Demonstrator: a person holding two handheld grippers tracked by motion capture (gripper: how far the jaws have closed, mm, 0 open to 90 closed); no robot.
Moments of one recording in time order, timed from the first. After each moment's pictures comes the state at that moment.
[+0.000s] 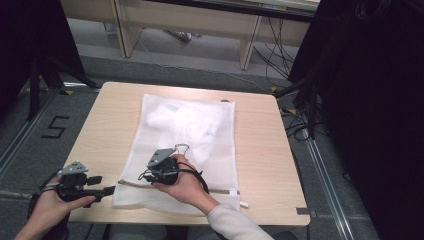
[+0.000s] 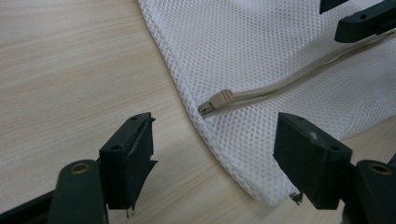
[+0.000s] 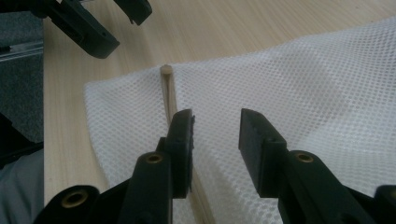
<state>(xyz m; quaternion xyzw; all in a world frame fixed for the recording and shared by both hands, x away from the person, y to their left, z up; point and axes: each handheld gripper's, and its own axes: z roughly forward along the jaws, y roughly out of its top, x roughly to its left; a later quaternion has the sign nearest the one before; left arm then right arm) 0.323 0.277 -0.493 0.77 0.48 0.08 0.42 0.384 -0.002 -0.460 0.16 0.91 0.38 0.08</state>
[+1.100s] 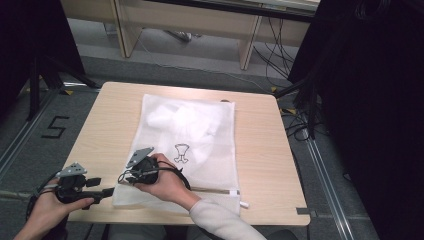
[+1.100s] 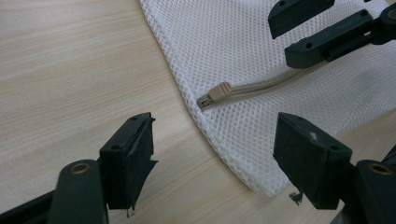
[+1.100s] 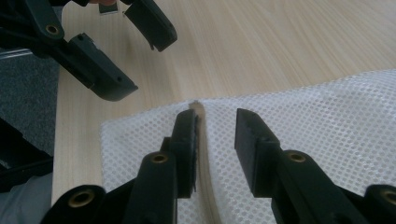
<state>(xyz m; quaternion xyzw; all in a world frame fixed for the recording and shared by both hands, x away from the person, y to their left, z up) 0.319 0.281 -0.493 0.78 0.47 0.08 0.40 0.386 0.048 -0.468 0.13 0.92 0.37 0.05</state>
